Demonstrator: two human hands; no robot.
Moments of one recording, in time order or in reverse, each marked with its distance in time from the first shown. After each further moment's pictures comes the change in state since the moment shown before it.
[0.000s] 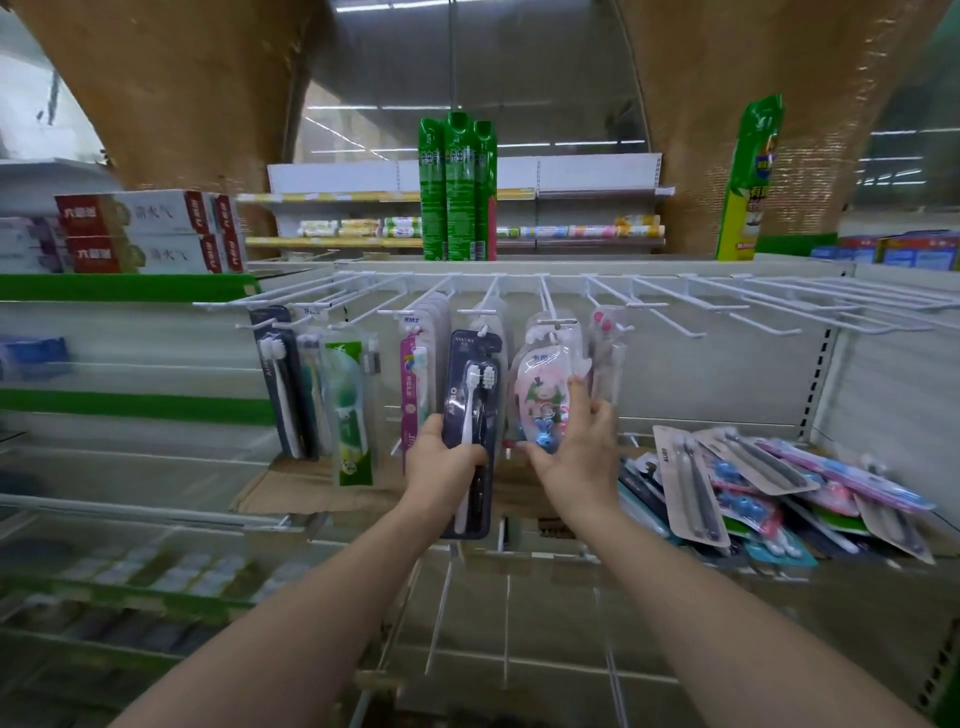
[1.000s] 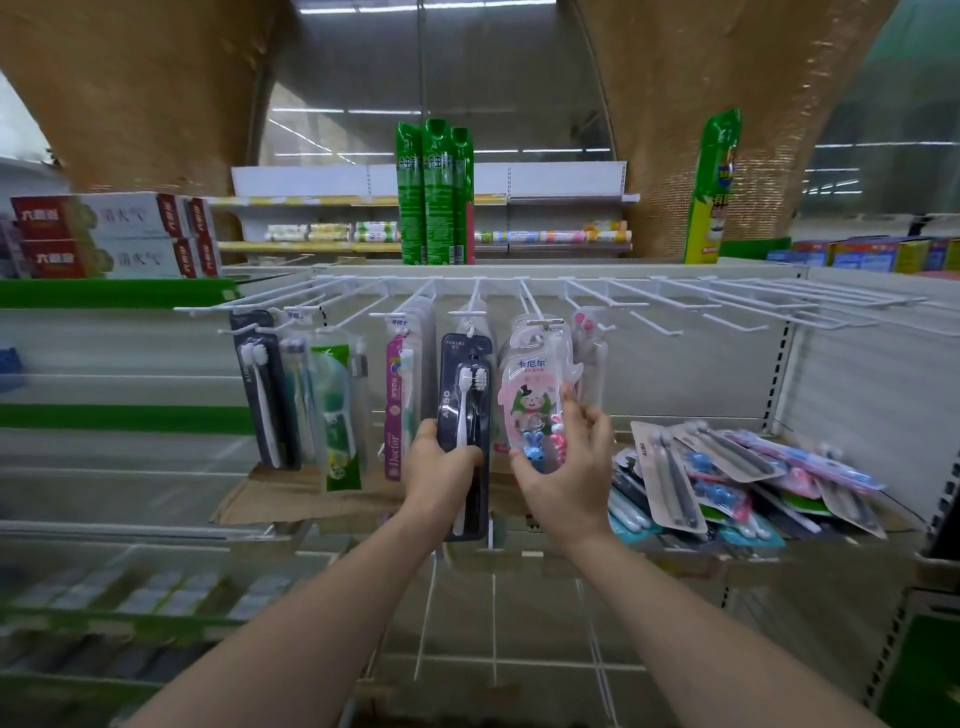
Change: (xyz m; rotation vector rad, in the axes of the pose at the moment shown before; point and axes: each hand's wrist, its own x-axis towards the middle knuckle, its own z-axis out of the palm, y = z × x) left_hand -0.009 0.001 0.003 0.020 0.027 0.016; right_hand -0.033 0.000 0.001 0.258 0.238 -0.145
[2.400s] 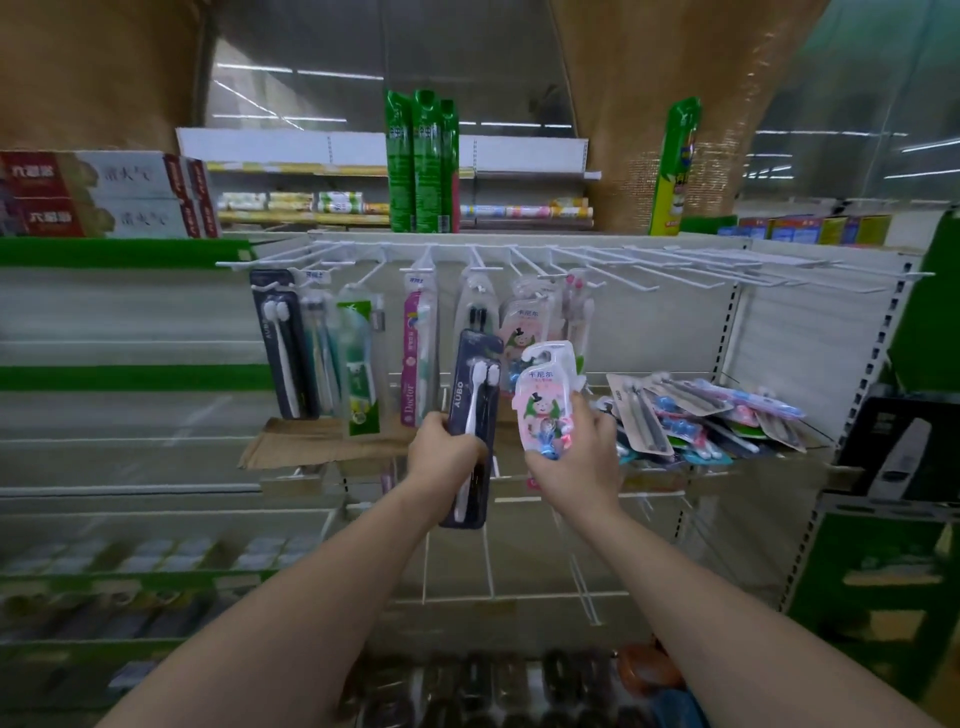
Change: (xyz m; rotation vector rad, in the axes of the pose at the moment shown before) left_hand -0.043 -0.023 -0.047 0.035 -0.192 -0.141; right_hand -0.059 -0.066 -0.047 -0.284 -0.224 0.361
